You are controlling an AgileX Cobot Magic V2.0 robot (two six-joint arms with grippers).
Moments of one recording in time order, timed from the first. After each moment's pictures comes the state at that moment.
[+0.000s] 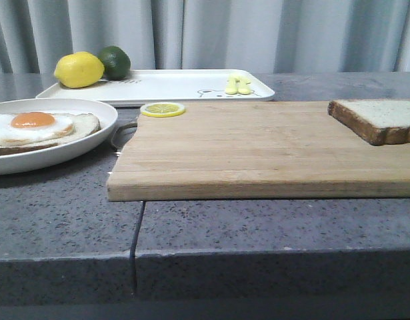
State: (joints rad) left arm 0.00 0.55 -0.72 -0.42 0.77 0.12; right arm -0.44 1.36 -0.65 1.45 0.59 -1.06
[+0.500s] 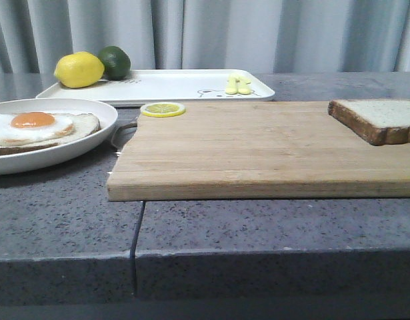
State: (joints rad) left arm 0.00 0.55 -0.72 -0.42 0.77 0.12; right arm -0.44 1.42 -0.65 1.51 0.62 -1.09
